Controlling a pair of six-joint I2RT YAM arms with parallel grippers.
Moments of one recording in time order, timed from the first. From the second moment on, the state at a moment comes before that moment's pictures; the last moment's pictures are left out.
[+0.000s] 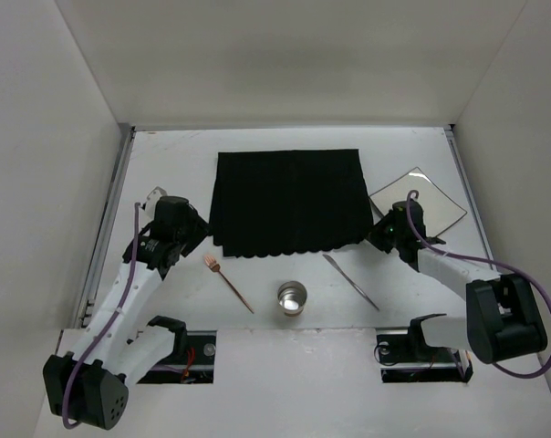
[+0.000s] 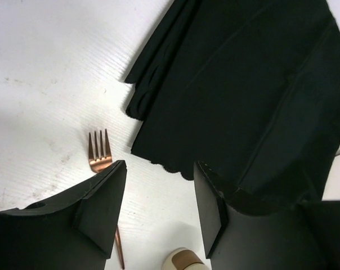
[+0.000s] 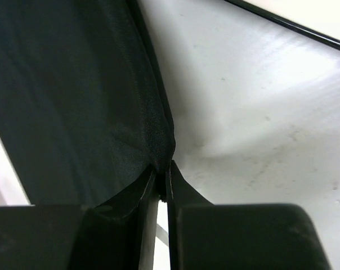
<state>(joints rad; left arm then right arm) -0.26 0.91 0.76 -0.64 -0.17 -0.95 0.19 1.27 0.51 0.01 -0.04 0.95</state>
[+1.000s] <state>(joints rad) -0.52 1.28 0.75 -0.52 -0.21 -1.13 0.17 1.21 0.48 -0.08 -0.01 0.90</state>
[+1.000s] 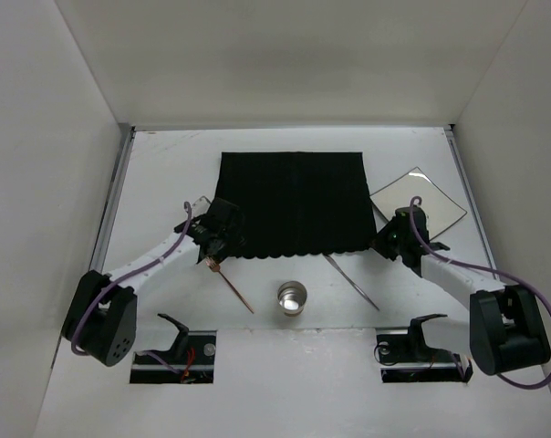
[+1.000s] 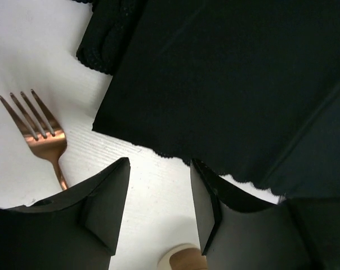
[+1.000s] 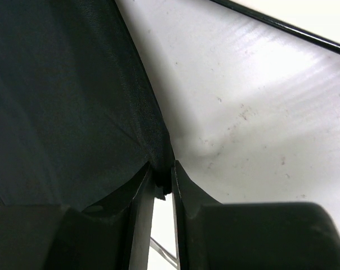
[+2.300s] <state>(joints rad) -0.58 1.23 0.70 -0.54 -0.28 -1.14 0.17 0.89 0.42 -0.26 0.01 0.93</state>
